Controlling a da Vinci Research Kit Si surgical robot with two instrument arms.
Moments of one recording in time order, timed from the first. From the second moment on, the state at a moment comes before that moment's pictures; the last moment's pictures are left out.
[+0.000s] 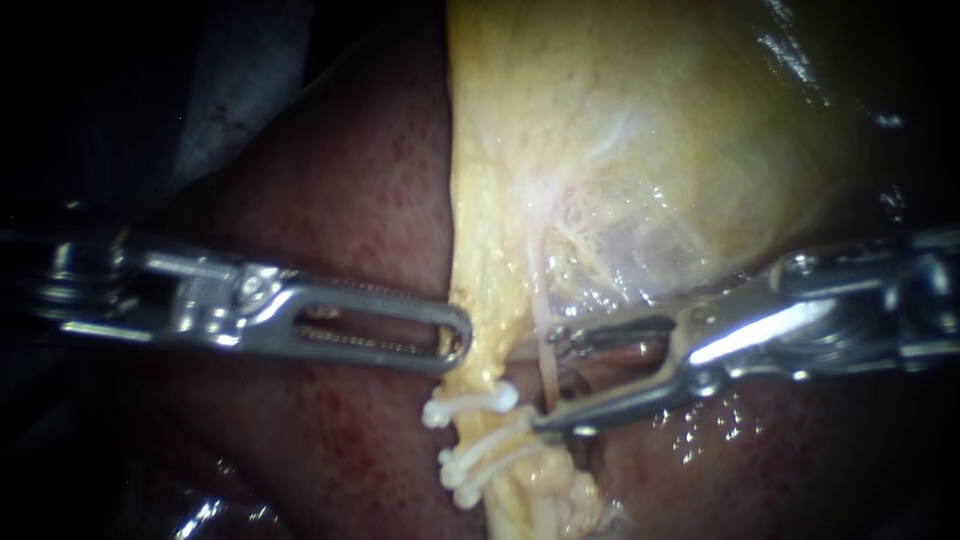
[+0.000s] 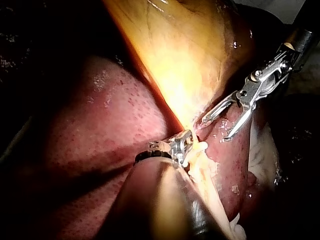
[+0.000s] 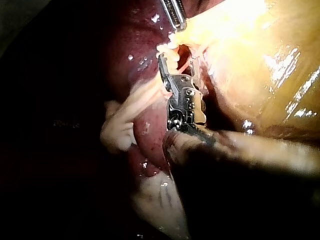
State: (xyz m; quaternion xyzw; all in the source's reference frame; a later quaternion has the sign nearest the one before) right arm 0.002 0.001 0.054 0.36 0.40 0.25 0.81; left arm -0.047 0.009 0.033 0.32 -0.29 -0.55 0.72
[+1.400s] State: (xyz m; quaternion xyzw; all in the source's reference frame) right arm -0.005 0.005 0.049 0.33 0.41 0.26 0.81; left arm -0.052 0.009 0.036 0.31 -0.29 -0.55 0.72
